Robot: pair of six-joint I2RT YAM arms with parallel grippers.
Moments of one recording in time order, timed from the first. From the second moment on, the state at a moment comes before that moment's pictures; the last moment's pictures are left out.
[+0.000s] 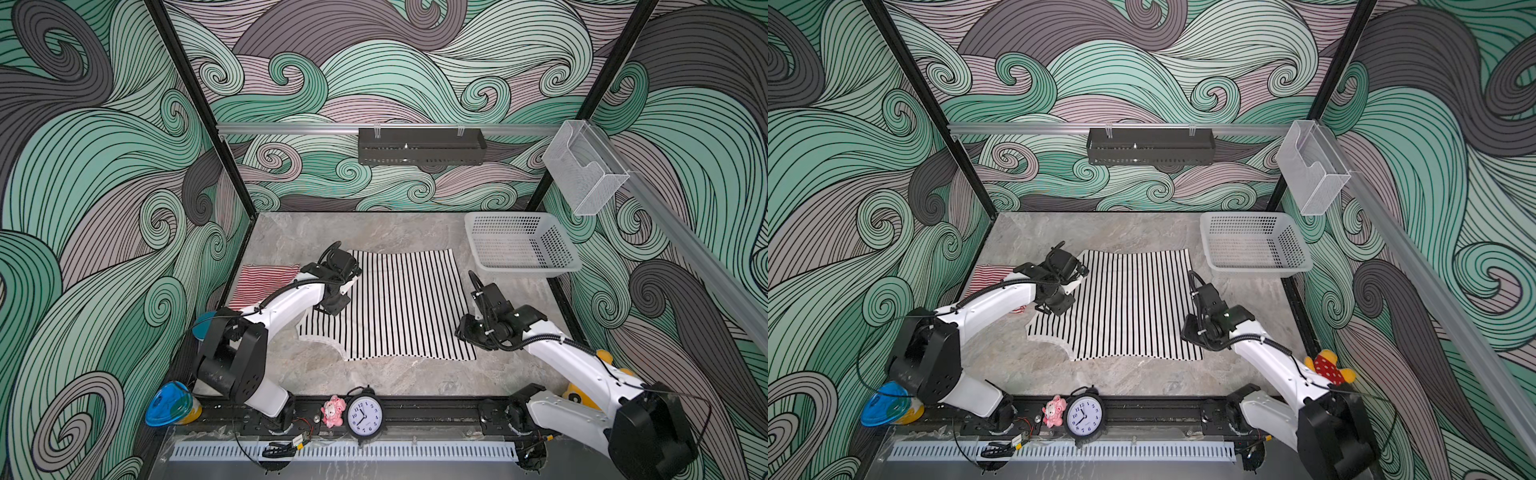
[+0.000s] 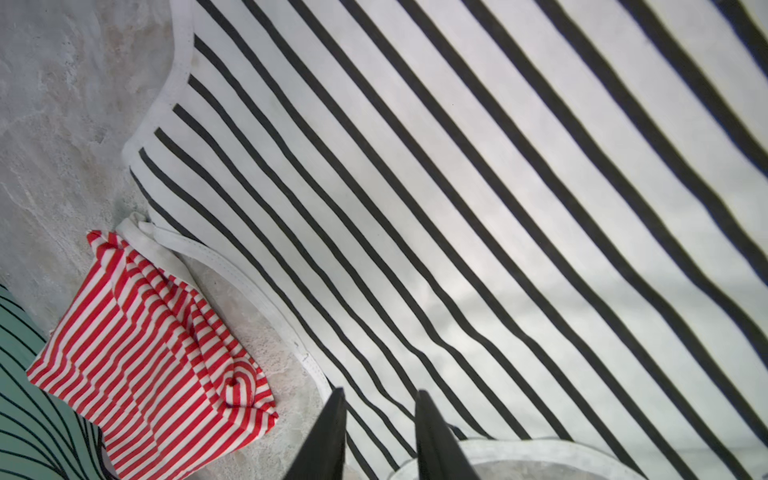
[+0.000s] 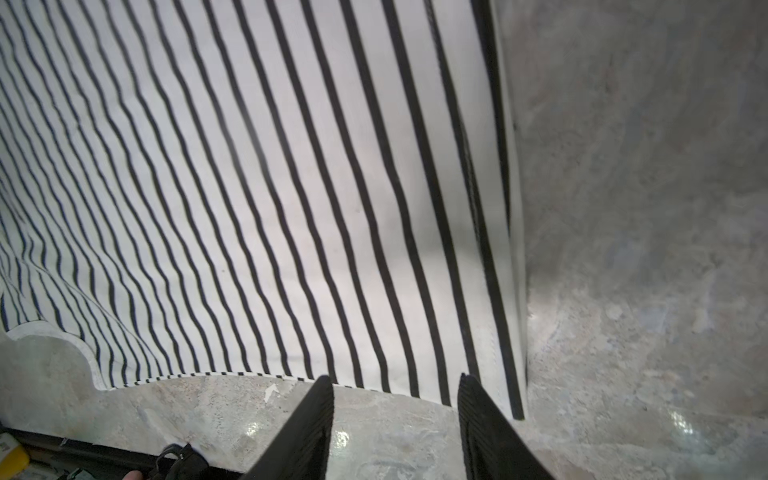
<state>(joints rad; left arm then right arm) -0.47 1.50 1.02 -0.81 -0.24 0.32 0.44 1.07 0.60 -0.77 -0.13 0.74</state>
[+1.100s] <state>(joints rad) -0.57 1.30 0.87 -0.82 -0.04 0.39 0.33 1.07 0.45 -0.77 -0.16 0.86</state>
